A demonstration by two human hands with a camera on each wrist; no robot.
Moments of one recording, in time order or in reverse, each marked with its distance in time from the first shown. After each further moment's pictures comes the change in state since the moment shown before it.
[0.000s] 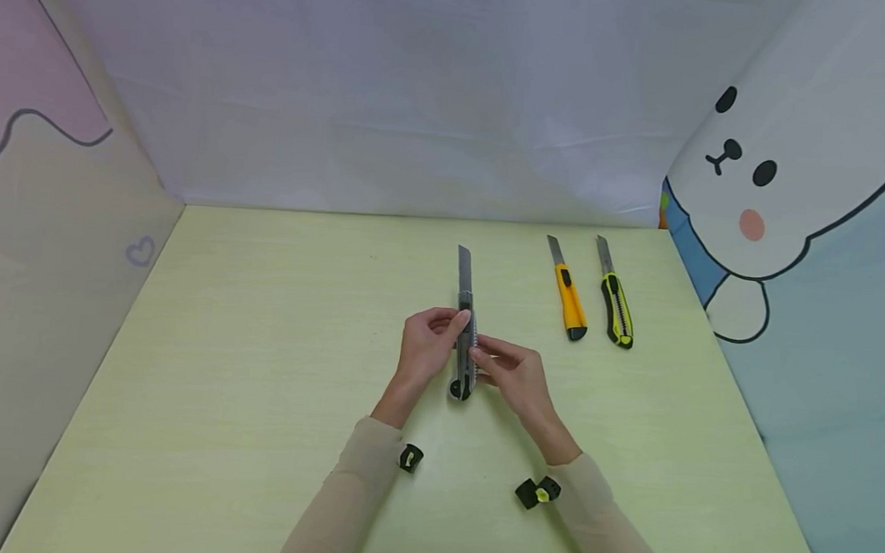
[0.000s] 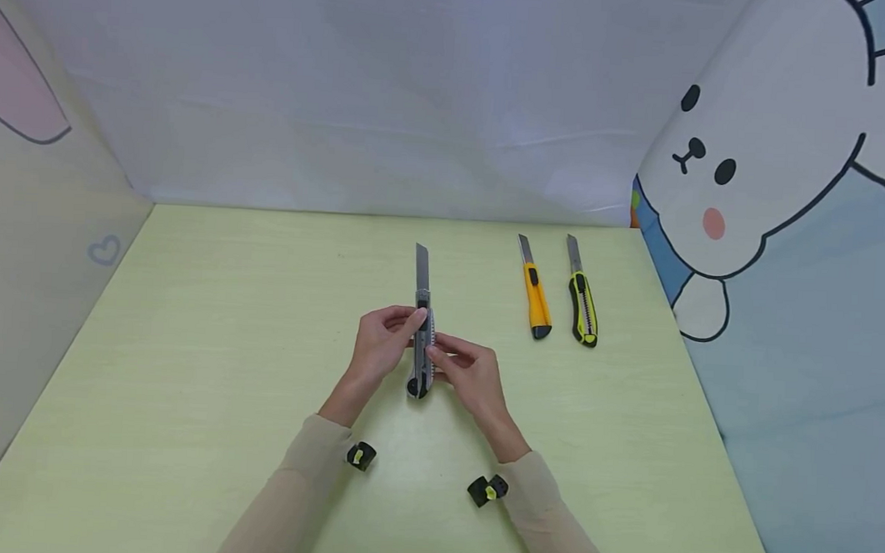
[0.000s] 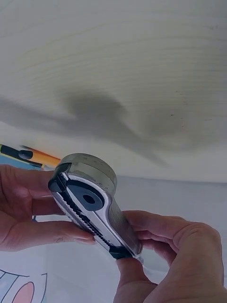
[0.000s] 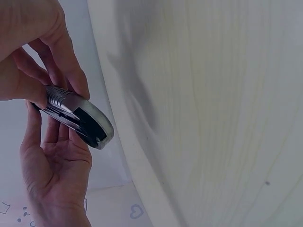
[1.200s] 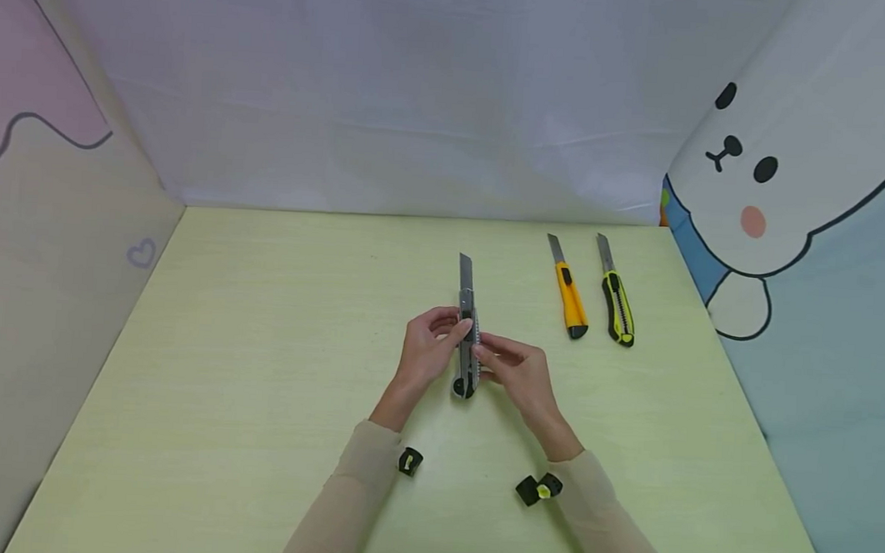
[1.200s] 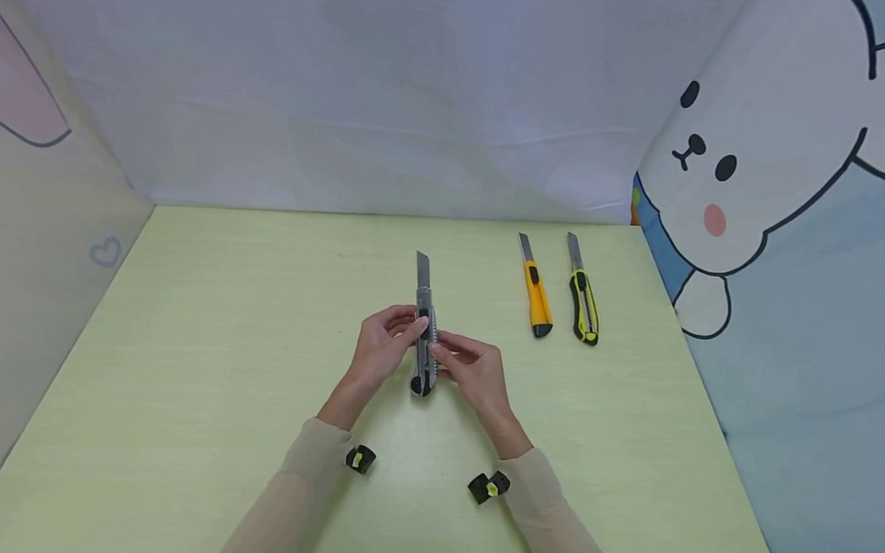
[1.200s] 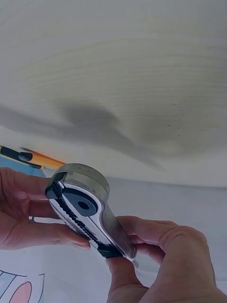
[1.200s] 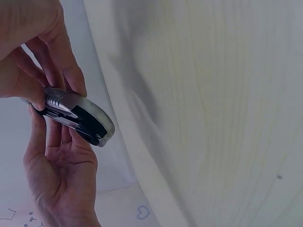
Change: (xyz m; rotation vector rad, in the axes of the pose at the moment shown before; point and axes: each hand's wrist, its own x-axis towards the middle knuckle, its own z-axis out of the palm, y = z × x) left_hand -0.003 -0.005 -0.002 0.015 -0.055 0.064; right_hand 0.000 -0.001 -0.002 0.052 0.029 0.027
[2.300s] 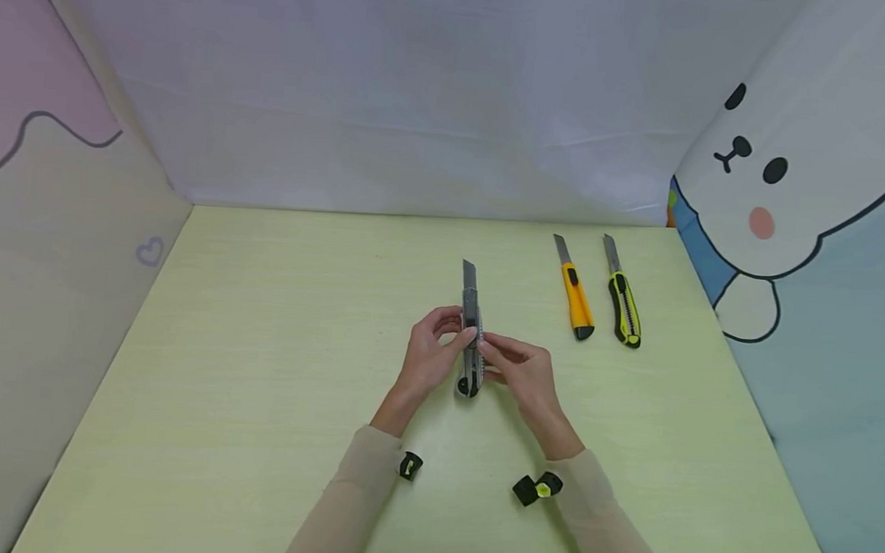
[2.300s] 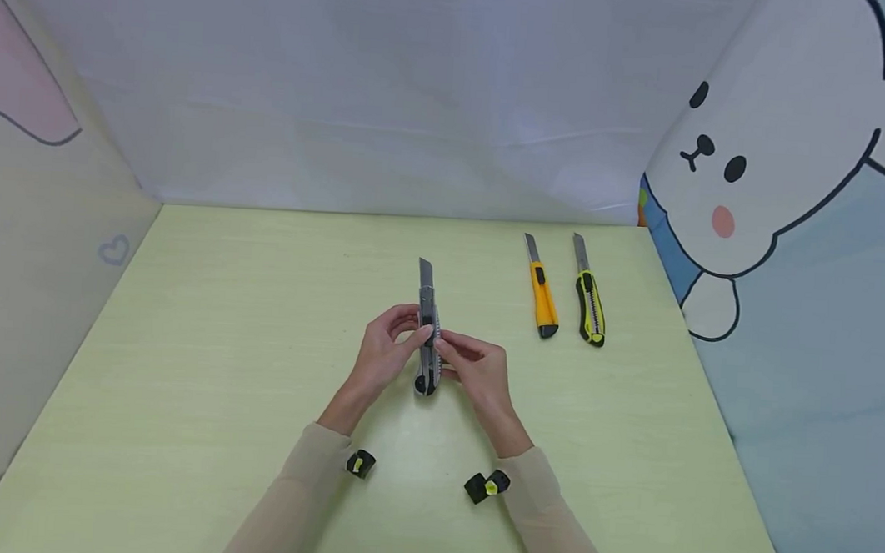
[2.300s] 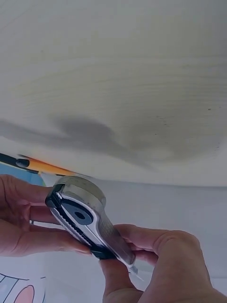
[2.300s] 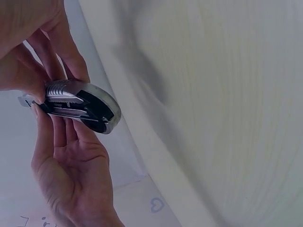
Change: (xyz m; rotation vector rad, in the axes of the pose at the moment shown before) left_hand -0.006 -0.003 -0.005 -0.045 -0.061 0.033; right_hand 0.003 -0.001 0.008 0.026 0.087 0.088
